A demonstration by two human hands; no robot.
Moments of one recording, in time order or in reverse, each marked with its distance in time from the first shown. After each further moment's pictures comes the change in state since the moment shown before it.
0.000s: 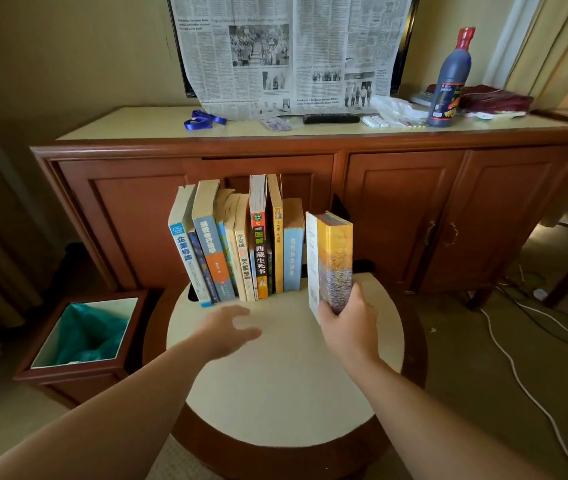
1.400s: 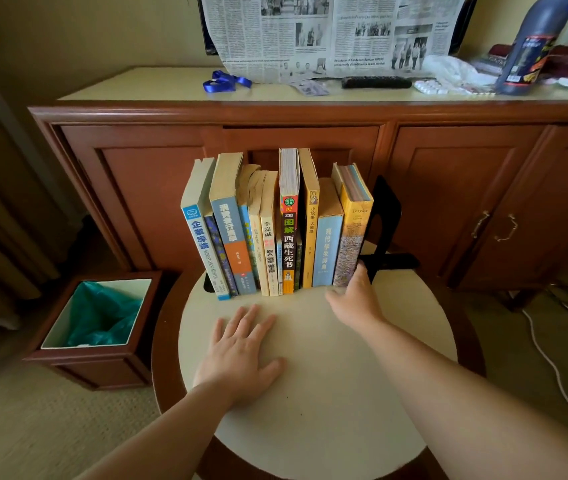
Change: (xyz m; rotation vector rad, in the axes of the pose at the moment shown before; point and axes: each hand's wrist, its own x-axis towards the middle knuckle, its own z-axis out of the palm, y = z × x) left_hand 0.010 -0.053 0.050 0.467 0.106 0.184; right_hand 0.094 0.036 0.094 -0.128 -0.357 0.168
